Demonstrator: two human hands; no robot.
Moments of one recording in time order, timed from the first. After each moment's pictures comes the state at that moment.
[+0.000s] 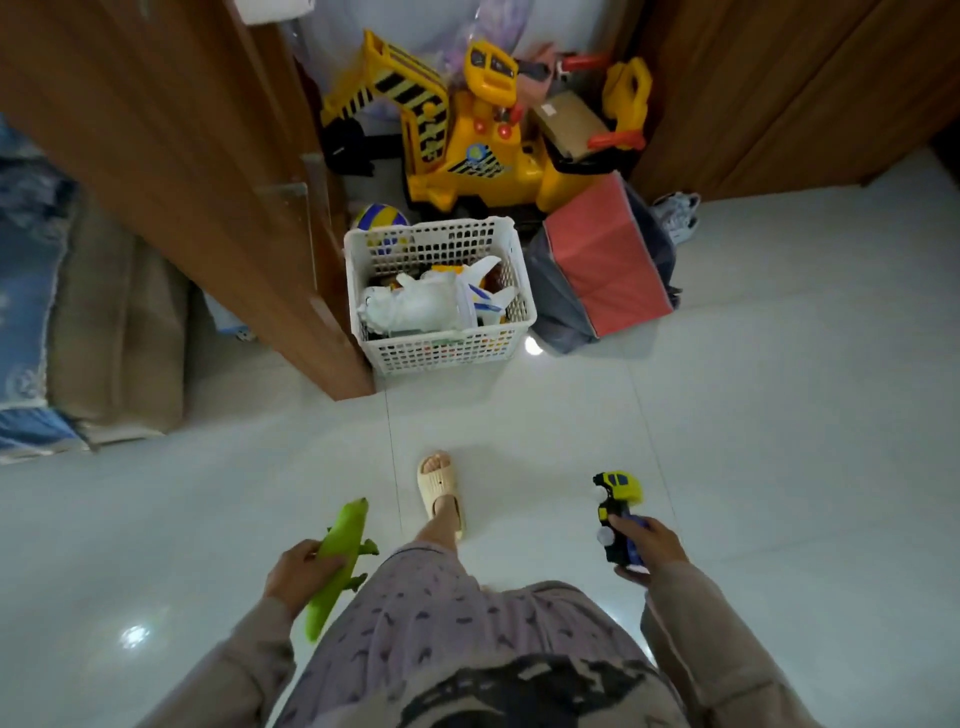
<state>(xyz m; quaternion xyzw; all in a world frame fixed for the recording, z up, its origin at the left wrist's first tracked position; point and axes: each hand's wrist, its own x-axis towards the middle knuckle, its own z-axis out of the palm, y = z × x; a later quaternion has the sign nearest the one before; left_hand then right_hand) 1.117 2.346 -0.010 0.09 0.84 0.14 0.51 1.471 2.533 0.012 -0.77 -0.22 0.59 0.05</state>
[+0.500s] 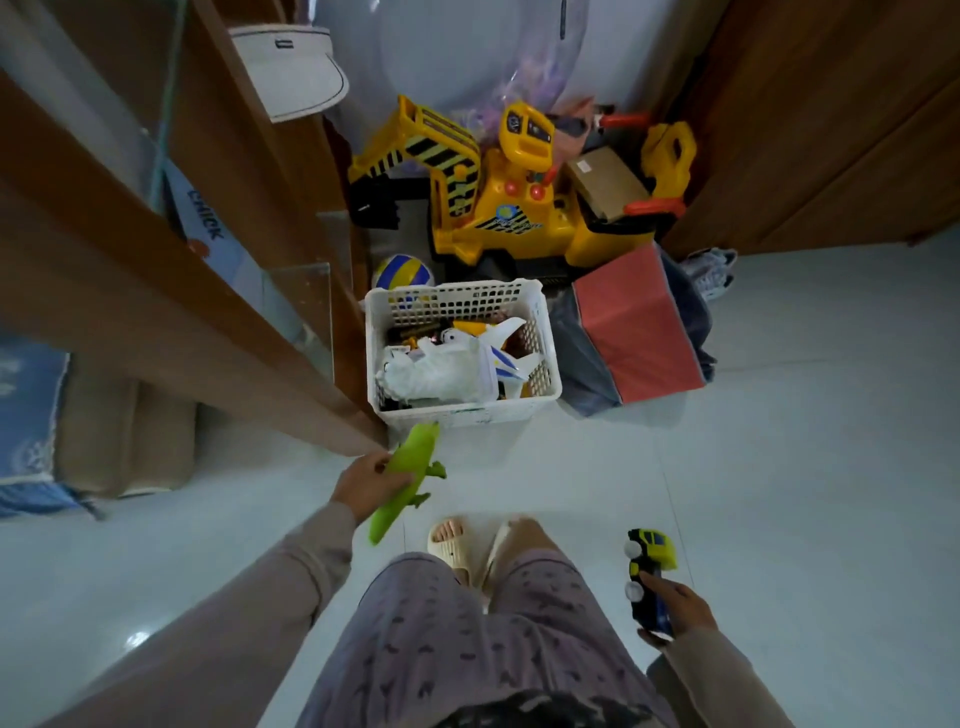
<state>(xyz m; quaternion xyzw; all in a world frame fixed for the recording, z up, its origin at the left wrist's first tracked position) 1.033 2.601 0.037 0.21 0.81 0.19 0.51 1.411 2.659 0.008 -0.81 -0.13 0.57 0.04</state>
